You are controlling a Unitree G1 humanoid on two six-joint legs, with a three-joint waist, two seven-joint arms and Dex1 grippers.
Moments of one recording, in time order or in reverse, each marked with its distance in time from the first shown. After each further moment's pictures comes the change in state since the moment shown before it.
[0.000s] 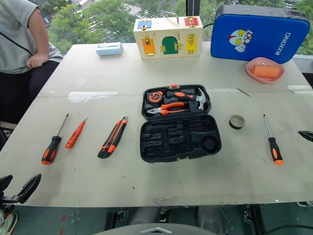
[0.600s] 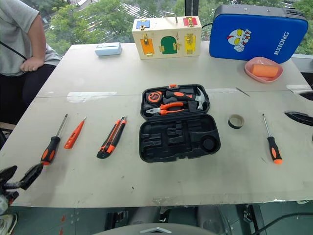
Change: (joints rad) left arm -0.147 0.149 0.018 -0.025 -0.130 0.297 0.116; right arm -0.047 0.069 0.029 -0.565 0.182 0.276 0.055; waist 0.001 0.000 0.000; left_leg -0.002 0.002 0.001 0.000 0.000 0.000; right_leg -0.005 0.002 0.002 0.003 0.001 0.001
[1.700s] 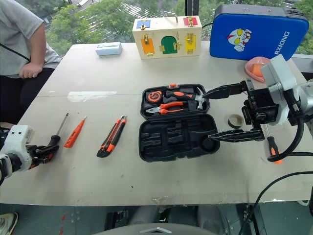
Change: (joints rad) left arm -0.521 0.351 -0.438 0.568 0.247 0.131 -0.113; right arm -0.077 0.148 0.137 -0.828 0.420 0.430 -0.106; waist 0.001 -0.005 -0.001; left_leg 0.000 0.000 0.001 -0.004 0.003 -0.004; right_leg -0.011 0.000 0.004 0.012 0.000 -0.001
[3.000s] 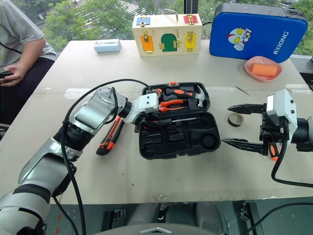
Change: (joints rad) left arm -0.908 -0.361 -0.974 -0.036 0.334 -0.225 -0.620; right arm 0.439 -0.037 -0.202 -0.092 -0.131 -0.086 -0.185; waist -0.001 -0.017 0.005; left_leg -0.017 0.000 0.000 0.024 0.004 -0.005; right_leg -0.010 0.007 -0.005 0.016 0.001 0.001
